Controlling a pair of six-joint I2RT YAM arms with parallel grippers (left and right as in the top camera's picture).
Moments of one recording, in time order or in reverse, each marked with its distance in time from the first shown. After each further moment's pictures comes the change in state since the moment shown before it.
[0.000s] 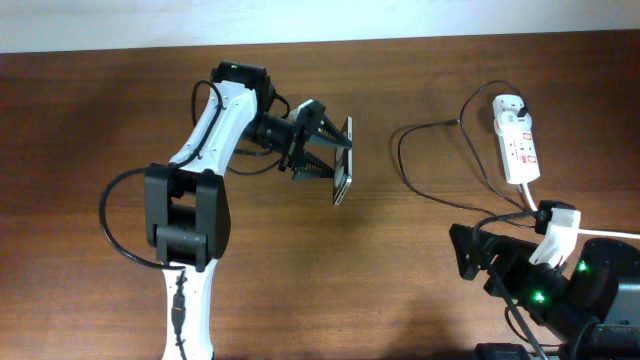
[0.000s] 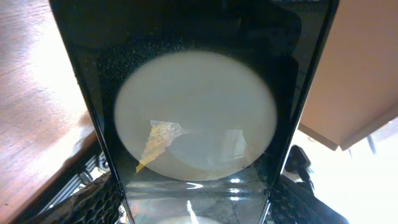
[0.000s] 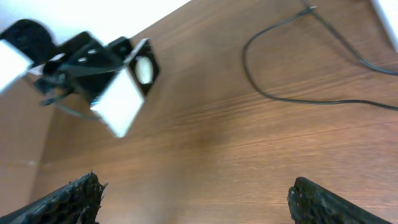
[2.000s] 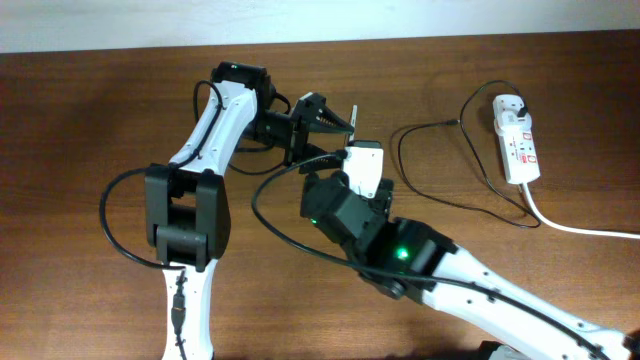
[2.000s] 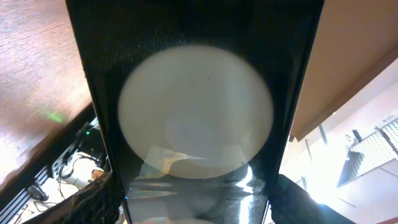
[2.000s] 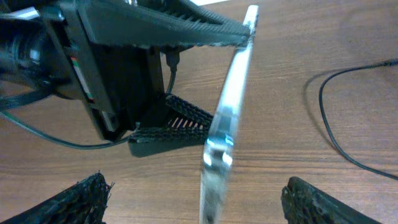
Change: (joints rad) left arm 0.000 0.000 0.000 0.006 0.153 -0.026; right arm 0.988 0.796 0.153 0.515 0.953 0.348
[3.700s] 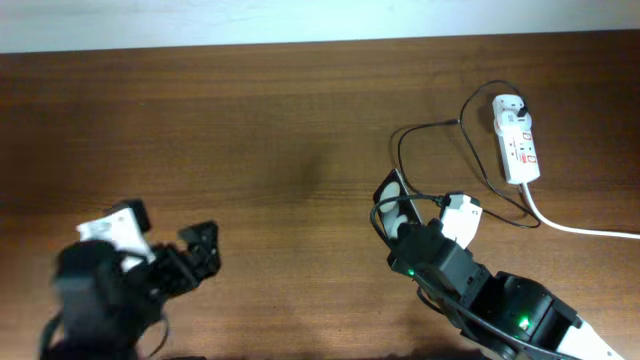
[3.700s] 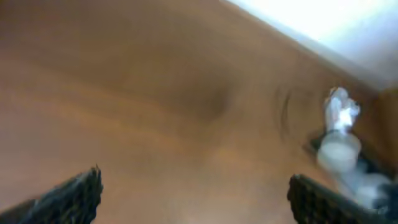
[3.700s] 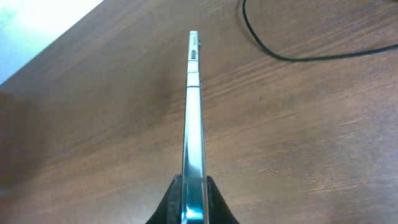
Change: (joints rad) left arm 0.271 -1.669 -0.972 0.565 -1.266 -0.466; right arm -0.061 -0.484 -0.214 -0.345 -0.166 0.367
